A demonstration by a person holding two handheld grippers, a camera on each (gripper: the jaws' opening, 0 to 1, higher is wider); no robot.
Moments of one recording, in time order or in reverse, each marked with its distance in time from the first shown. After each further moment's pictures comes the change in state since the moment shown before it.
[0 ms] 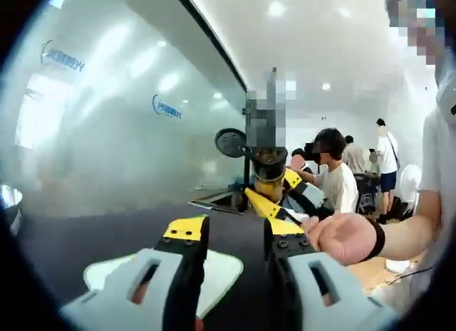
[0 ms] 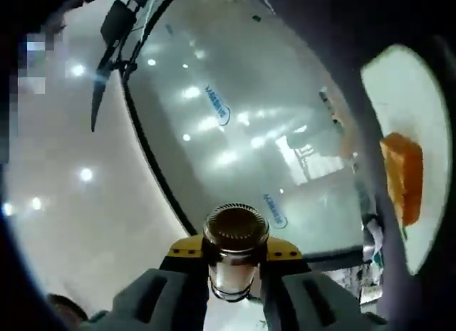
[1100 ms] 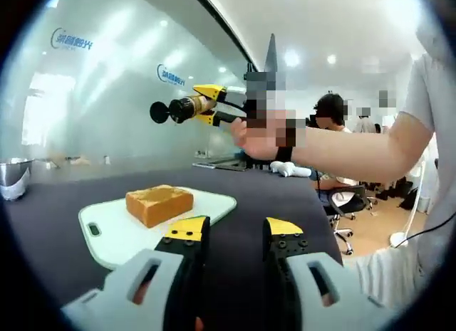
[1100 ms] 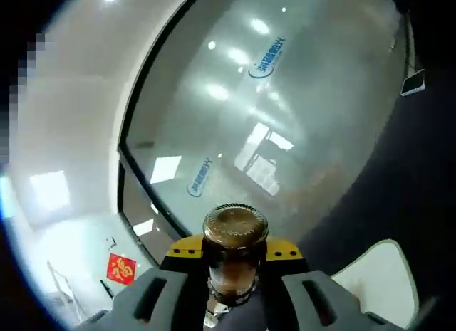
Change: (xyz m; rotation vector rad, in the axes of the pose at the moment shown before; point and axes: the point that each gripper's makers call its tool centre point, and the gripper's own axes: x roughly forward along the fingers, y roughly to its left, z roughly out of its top) left arm -0.030 -0.027 -0.090 0.054 0.145 0.017; right arm 0.105 -0.039 -0.005 -0.922 0.359 -0.276
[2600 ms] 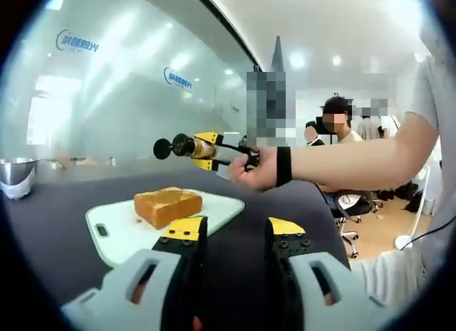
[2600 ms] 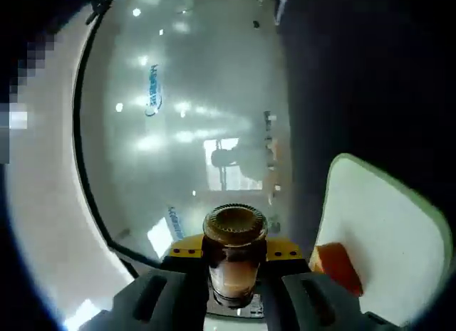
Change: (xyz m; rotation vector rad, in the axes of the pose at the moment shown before) left arm -0.003 0.013 0.004 0.000 -0.020 0.051; right arm -0.025 -0.097 -0.043 0.859 -0.125 -0.130
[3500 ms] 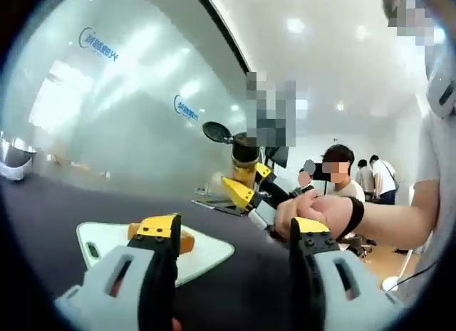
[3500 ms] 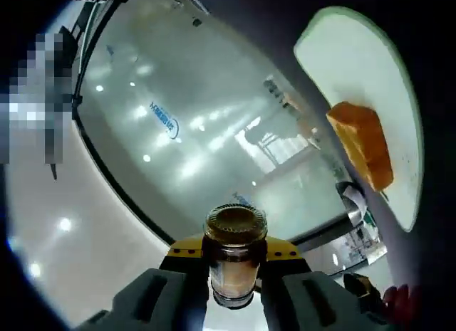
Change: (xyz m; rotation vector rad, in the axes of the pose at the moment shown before) left arm -0.003 0.006 0.071 -0.170 -0.276 -0.056; right arm -0.079 0.058 -0.102 0.533 0.109 0.317
